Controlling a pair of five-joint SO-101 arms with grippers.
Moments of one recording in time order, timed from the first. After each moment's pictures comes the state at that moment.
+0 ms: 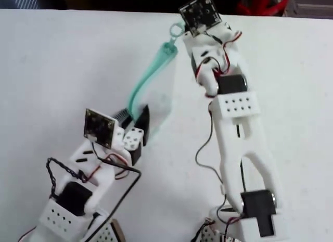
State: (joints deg) left arm 24.4 -84.1 76.4 32.8 7.5; right arm -8.1 -7.3 8.2 18.2 27.0
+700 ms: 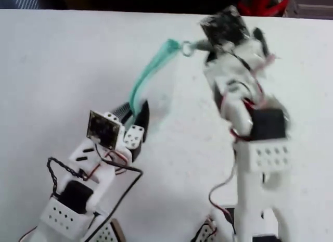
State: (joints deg) left arm 22.8 -82.9 76.9 25.5 0.2; right arm -4.7 -34.9 6.1 62.7 26.5
